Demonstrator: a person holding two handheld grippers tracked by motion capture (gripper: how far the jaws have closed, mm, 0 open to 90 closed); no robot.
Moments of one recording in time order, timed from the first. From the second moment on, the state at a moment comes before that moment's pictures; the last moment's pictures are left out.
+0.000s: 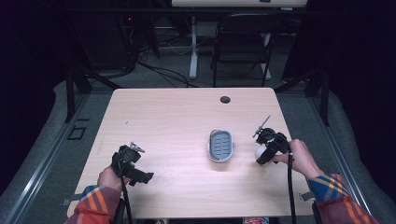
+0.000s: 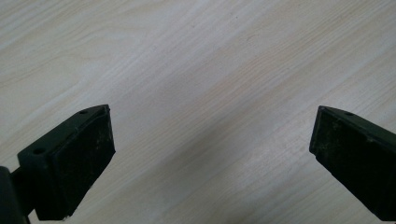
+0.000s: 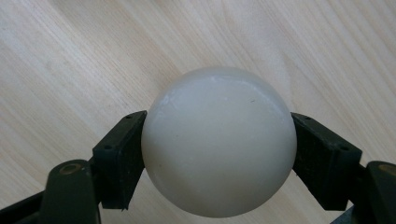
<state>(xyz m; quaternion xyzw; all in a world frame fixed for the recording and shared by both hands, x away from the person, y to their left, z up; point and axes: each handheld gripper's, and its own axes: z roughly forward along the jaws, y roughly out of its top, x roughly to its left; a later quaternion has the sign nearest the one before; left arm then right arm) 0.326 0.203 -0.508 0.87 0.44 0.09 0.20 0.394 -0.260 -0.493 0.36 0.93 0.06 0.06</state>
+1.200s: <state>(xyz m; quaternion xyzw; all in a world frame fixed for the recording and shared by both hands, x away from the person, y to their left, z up) 0.328 0.200 -0.509 0.88 0.43 0.09 0.19 0.409 -0.229 -0.473 0.33 0.94 0.08 0.07</state>
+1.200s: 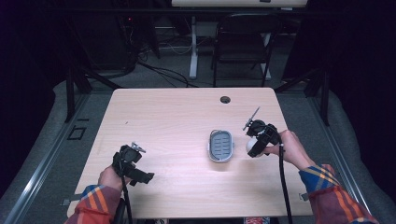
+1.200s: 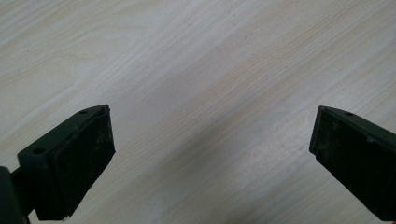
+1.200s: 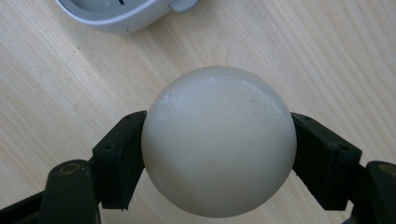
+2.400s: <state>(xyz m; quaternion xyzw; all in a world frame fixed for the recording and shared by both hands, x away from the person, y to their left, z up) 0.330 0.197 -0.510 0.88 0.43 0.09 0.18 0.424 -0.195 -0.453 0.30 0.95 0.09 0.08</state>
